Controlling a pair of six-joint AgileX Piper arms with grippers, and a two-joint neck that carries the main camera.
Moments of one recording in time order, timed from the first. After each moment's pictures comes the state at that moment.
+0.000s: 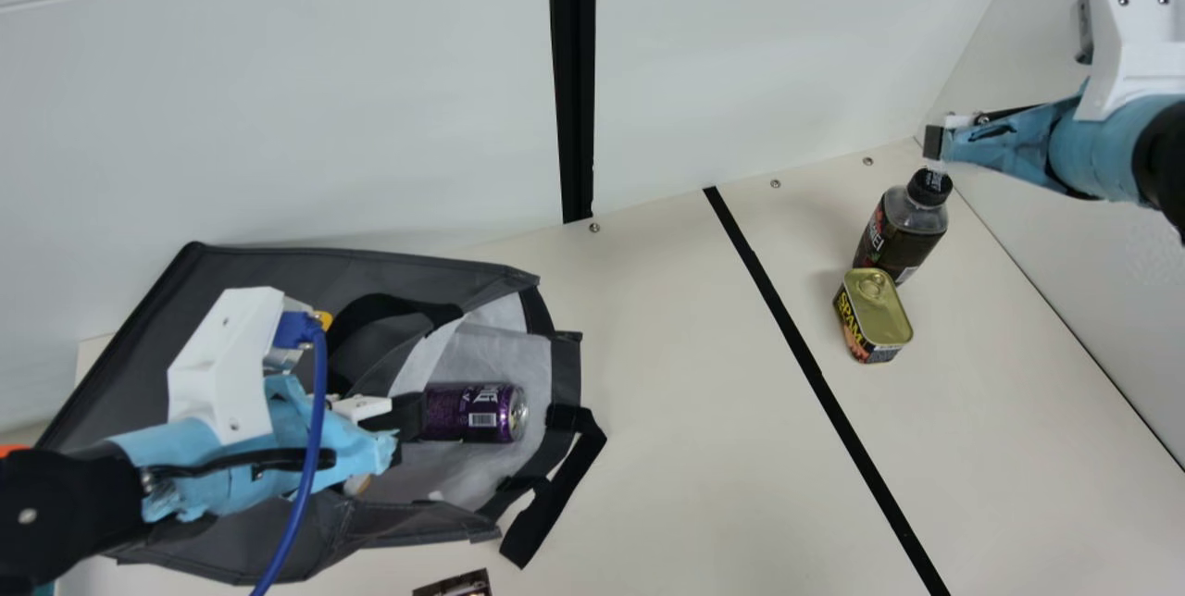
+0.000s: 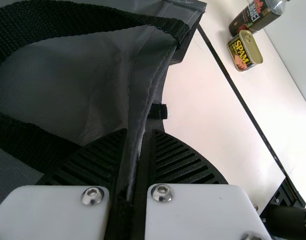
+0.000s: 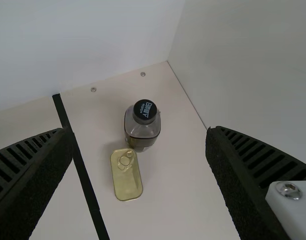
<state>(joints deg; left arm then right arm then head) -25.6 88.8 -76.6 -39.0 48.7 18.4 -23.8 82.8 -97.8 -5.5 58.1 -2.1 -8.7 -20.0</state>
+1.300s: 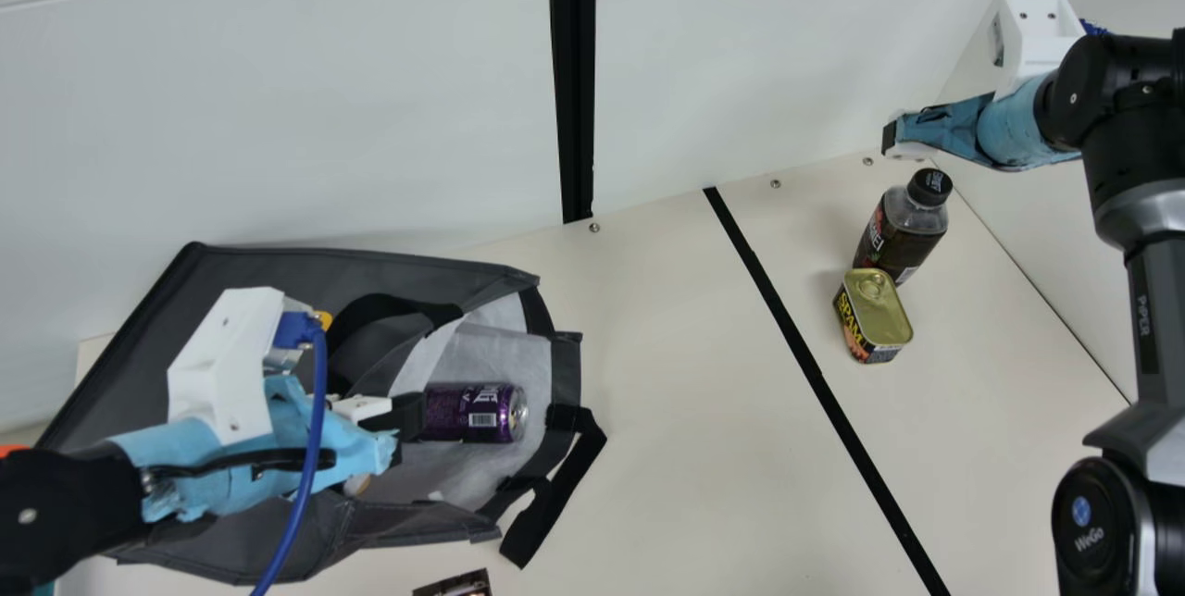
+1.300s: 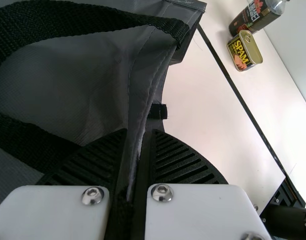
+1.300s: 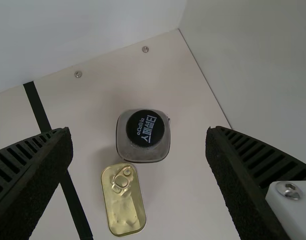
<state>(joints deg) -25.6 88.8 -76.6 -39.0 48.7 18.4 -26.2 103.9 -108.5 -2.3 58.4 -3.4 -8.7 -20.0</state>
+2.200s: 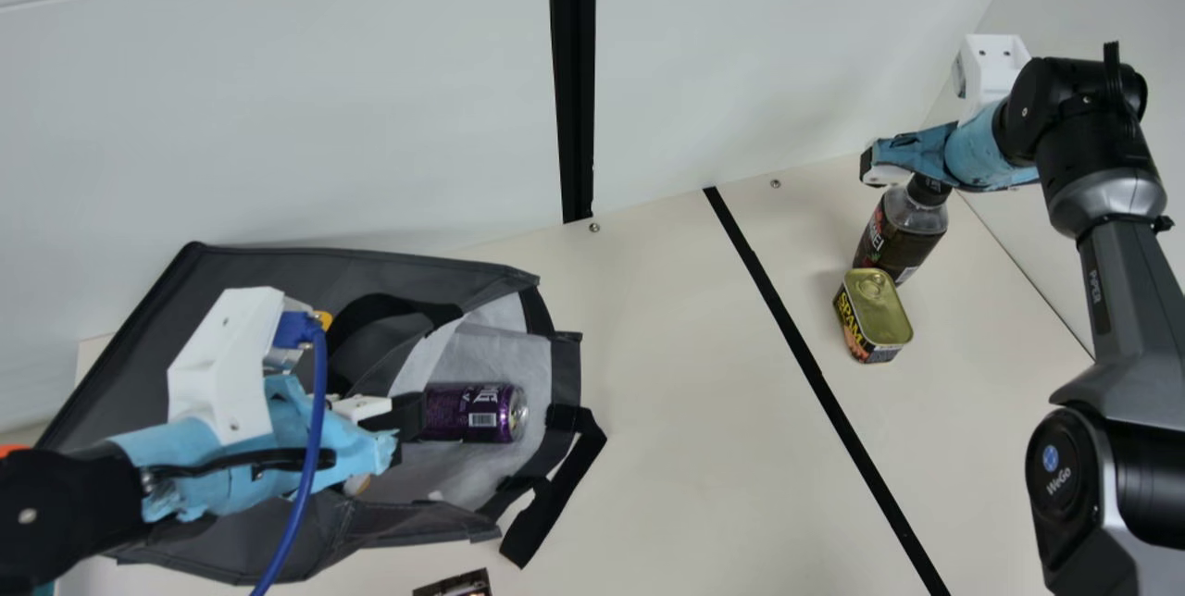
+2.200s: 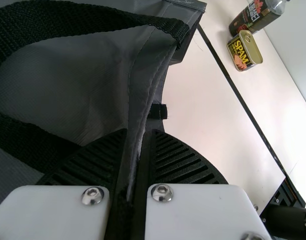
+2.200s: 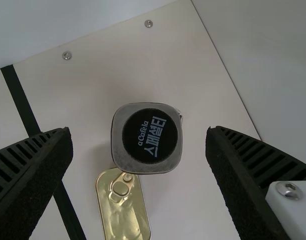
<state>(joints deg) -25.6 88.8 -76.6 -39.0 48.7 18.4 -26.1 110.6 -108.5 -2.0 57.1 -2.9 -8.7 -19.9</state>
